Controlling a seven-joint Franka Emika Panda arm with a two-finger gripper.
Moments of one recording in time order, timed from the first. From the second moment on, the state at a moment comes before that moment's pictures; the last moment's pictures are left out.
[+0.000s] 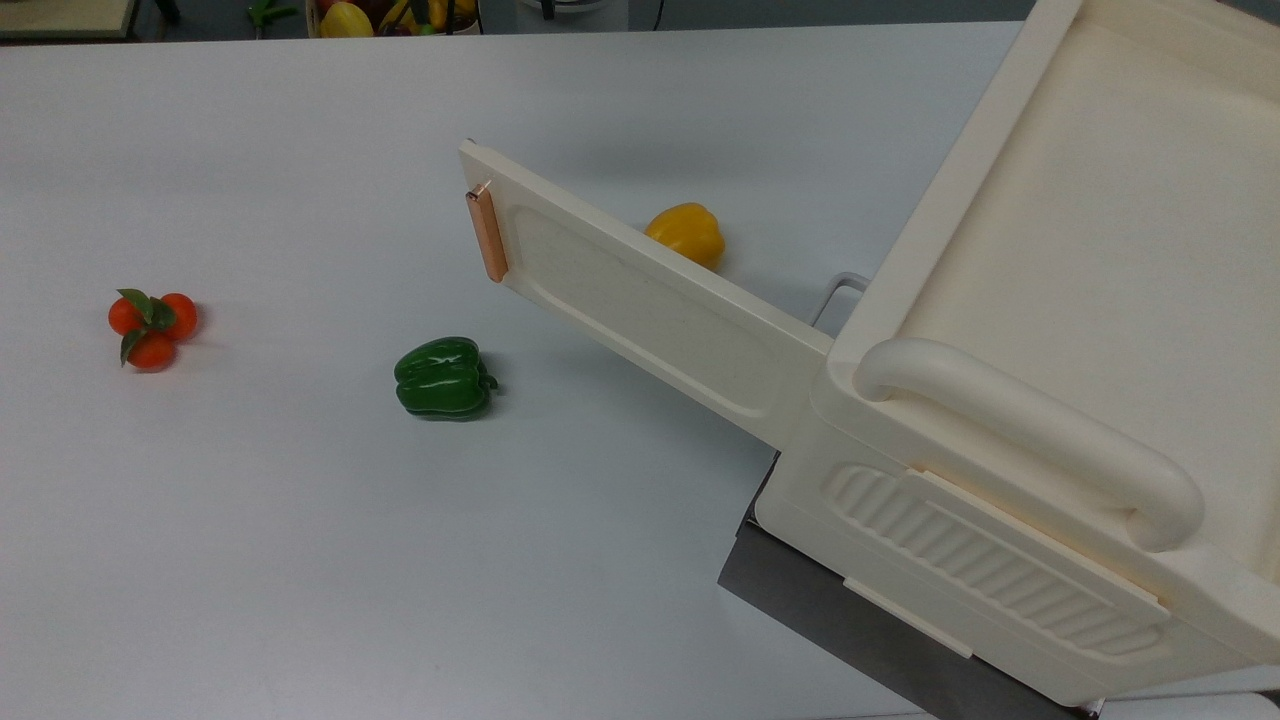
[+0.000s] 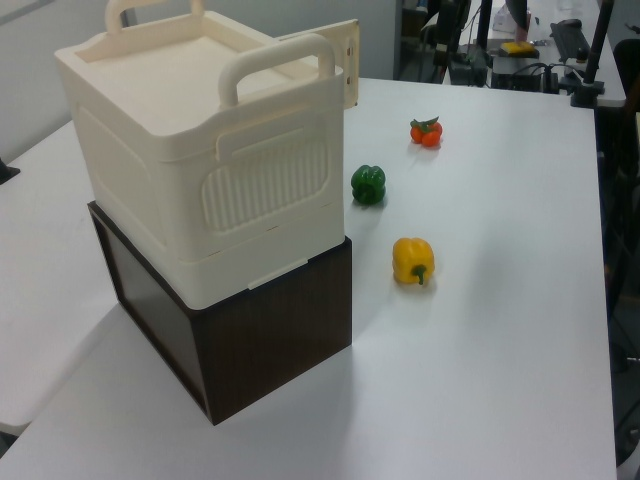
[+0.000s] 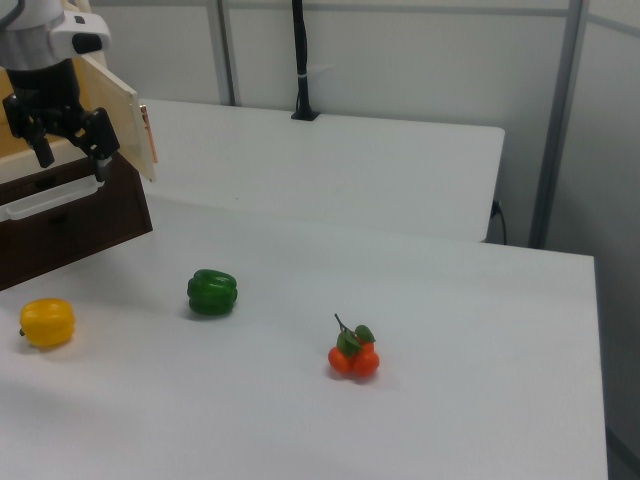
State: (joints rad) arm 0.01 -0.01 0.00 -1.57 0.07 1.69 -0.05
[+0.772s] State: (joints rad) arm 0.01 -0.01 -0.01 -1.57 0.07 1.69 -0.05
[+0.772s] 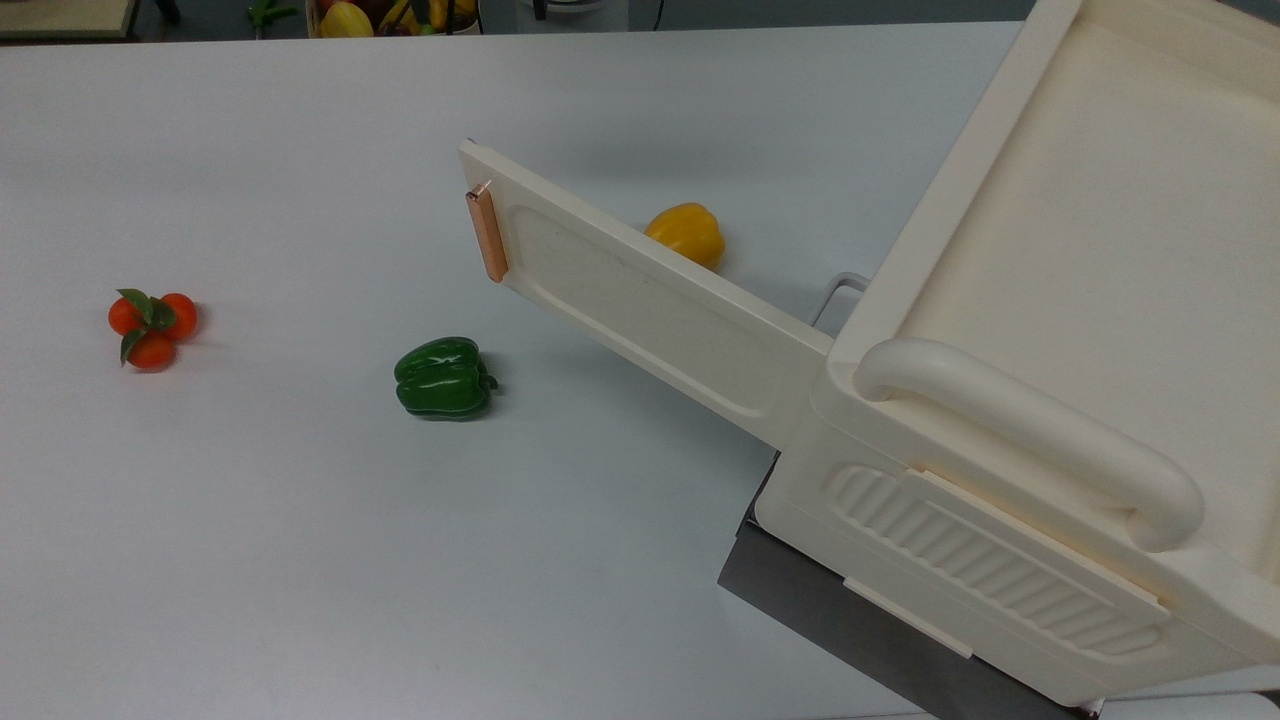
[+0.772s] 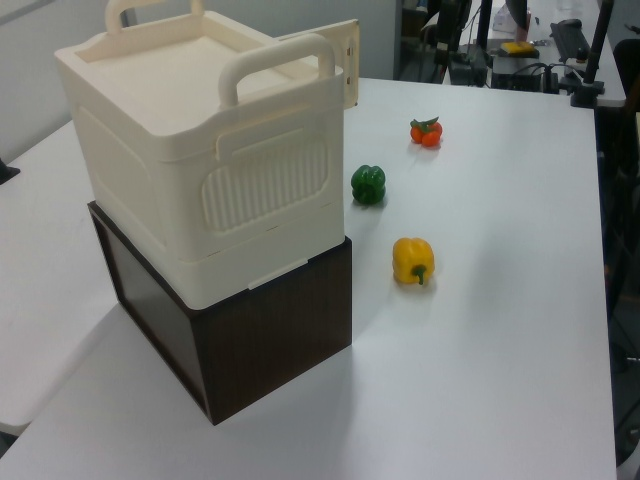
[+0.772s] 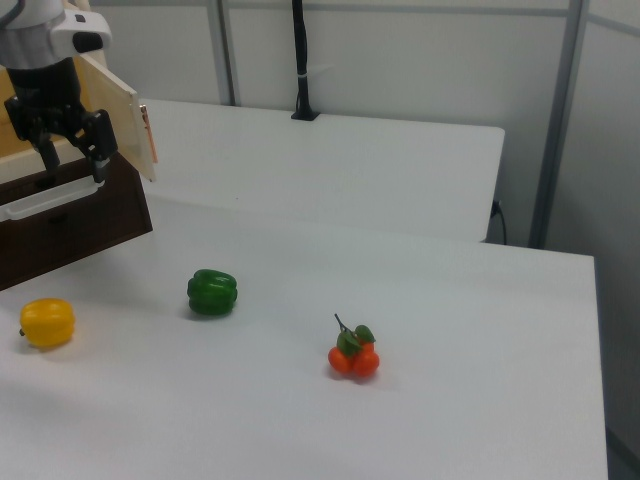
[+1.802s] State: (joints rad) arm -0.02 0.02 -0.01 -1.59 0.27 1.97 -0.09
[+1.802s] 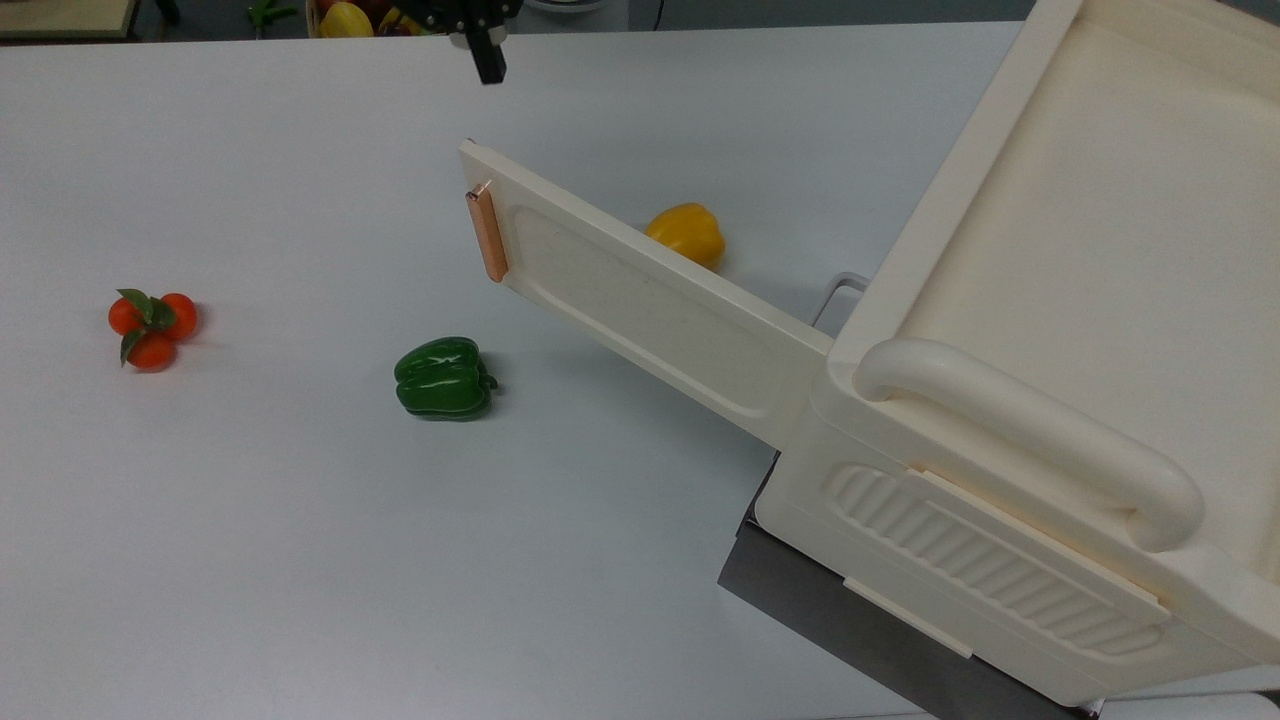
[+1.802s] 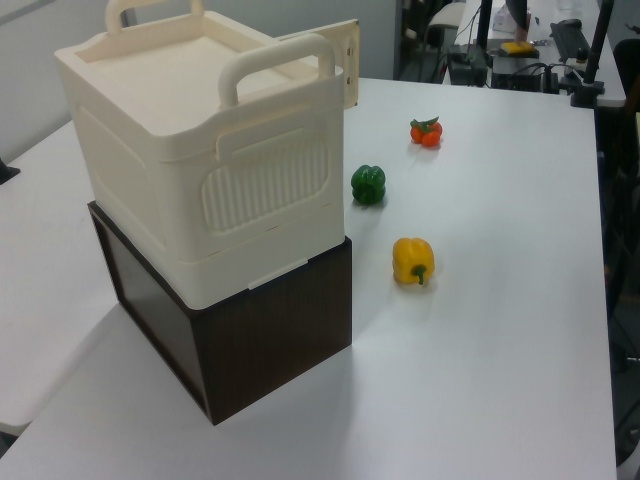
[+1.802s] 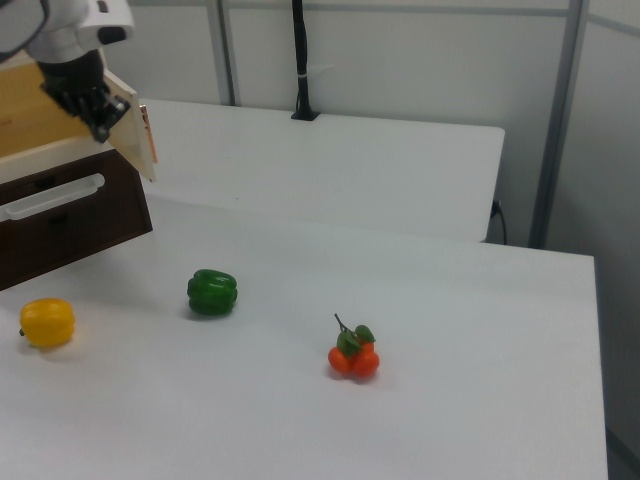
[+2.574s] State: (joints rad) arm -0.05 0.15 -0.02 -1.59 0.55 2.49 -0.06
